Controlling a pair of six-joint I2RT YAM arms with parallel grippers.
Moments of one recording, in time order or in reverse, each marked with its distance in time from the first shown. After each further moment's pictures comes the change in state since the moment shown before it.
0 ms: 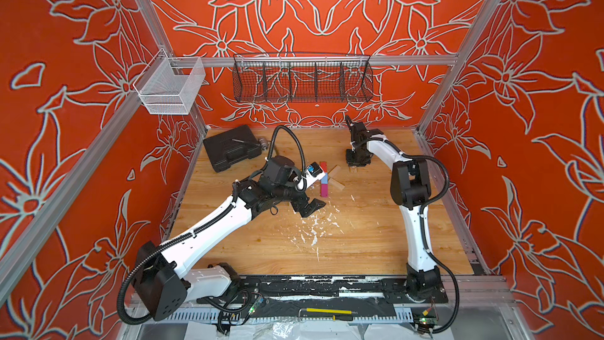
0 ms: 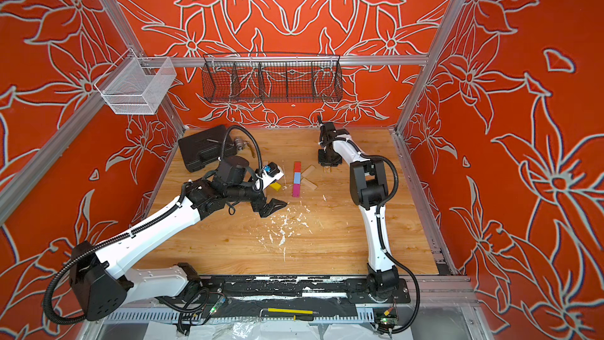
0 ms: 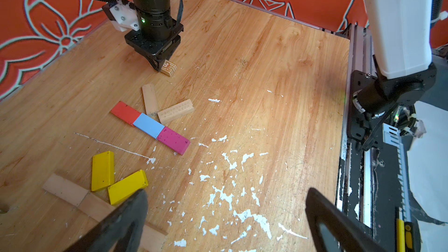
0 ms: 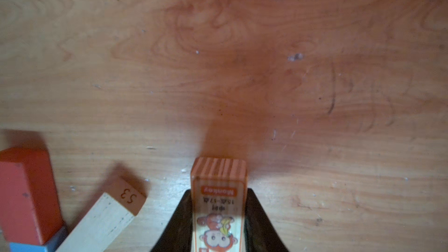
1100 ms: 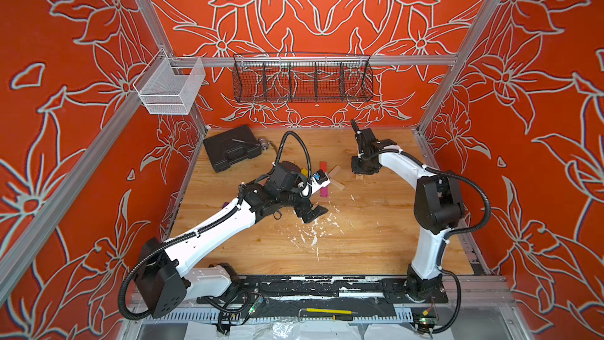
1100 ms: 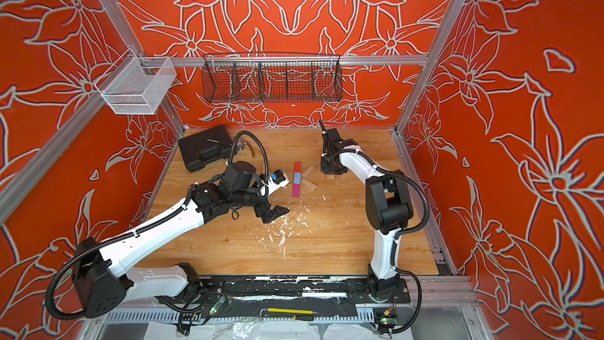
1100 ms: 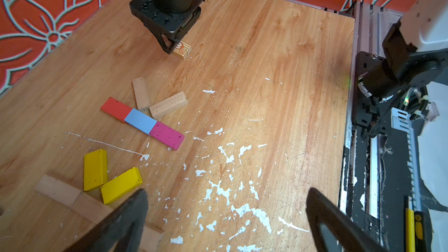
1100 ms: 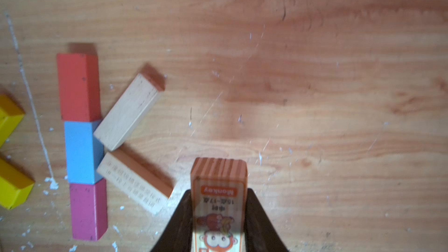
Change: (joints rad) left arm -0.059 0.008 -0.023 0.000 -0.064 0.025; right arm 0.045 -0.390 -0.431 0.146 0.059 0.024
